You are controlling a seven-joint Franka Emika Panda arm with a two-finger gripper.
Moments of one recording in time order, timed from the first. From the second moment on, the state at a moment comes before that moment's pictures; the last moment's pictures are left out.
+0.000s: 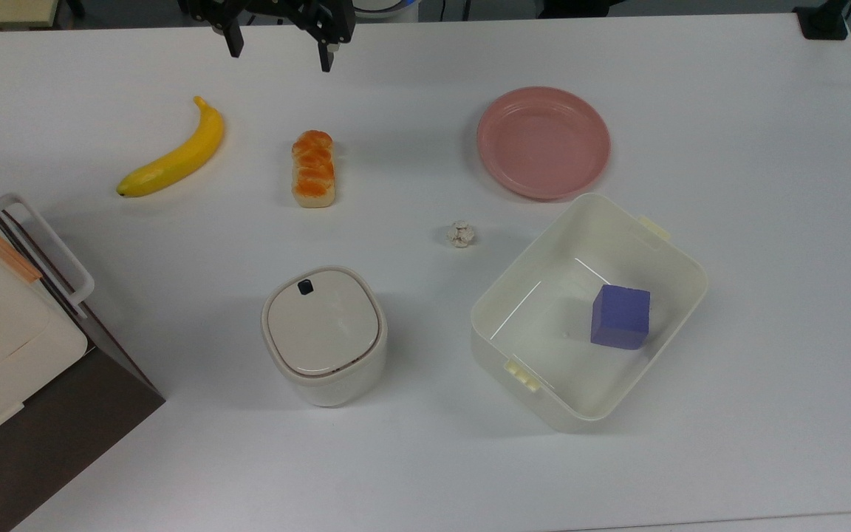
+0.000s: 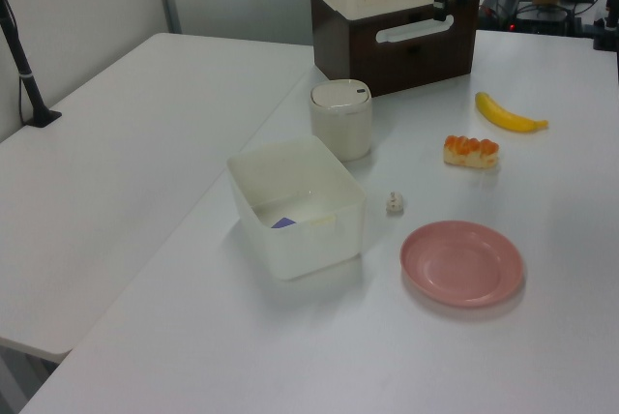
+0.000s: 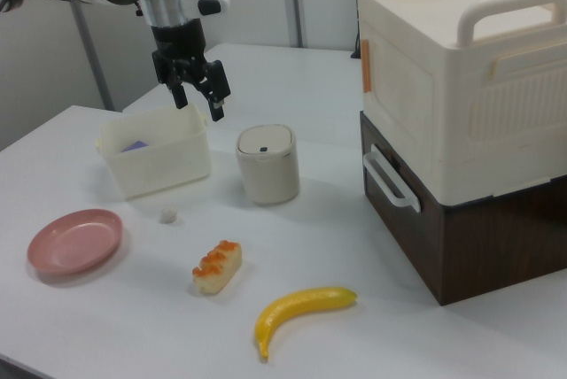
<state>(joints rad) 0.20 0.09 -0.29 -1.51 0.02 1.64 0.09</state>
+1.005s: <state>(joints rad) 0.20 0.06 -0.21 -1.76 0.00 1.82 -0.05</state>
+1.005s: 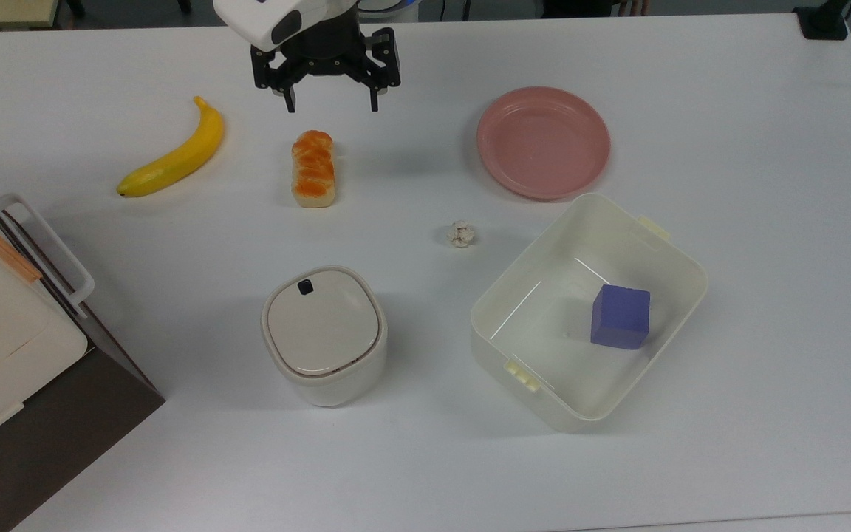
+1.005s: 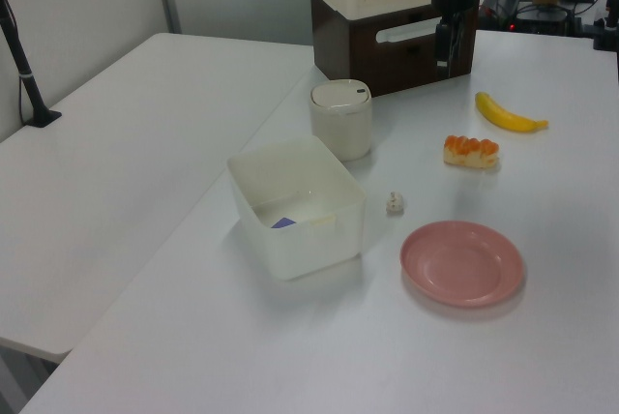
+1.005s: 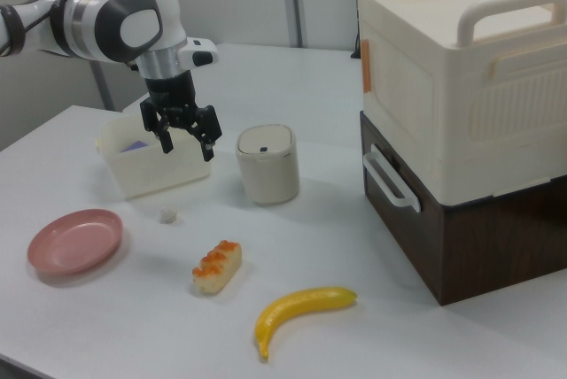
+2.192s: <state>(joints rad) 0.23 0.26 -0.21 -1.84 -0.18 1.89 -0.04</state>
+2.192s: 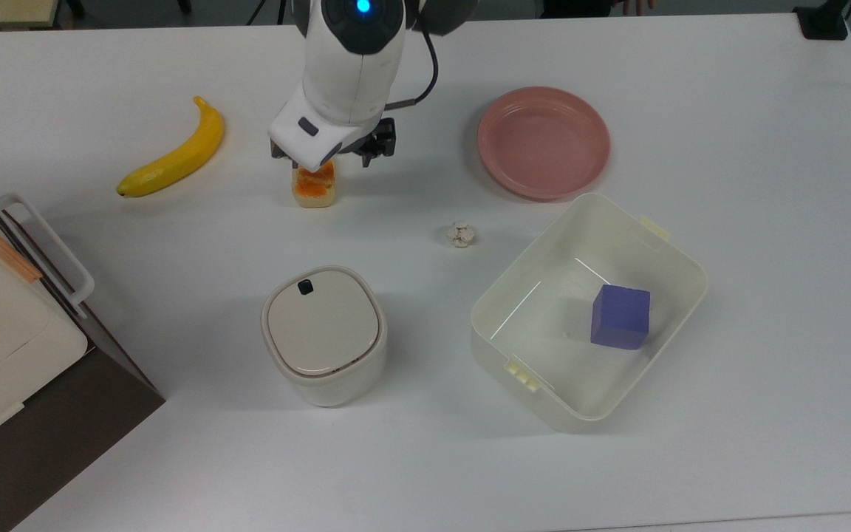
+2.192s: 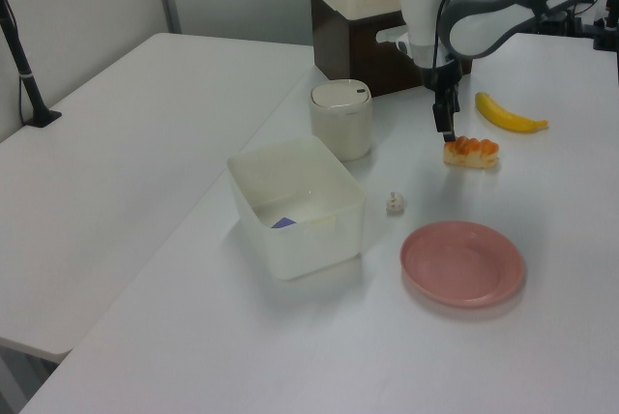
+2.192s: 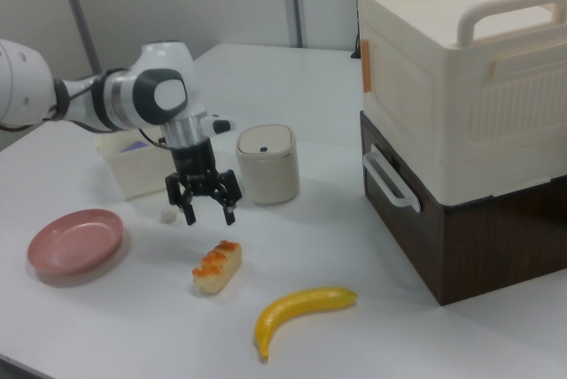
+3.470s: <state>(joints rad) 0.21 0.37 -0.21 -1.88 -0.38 1.97 0.03</state>
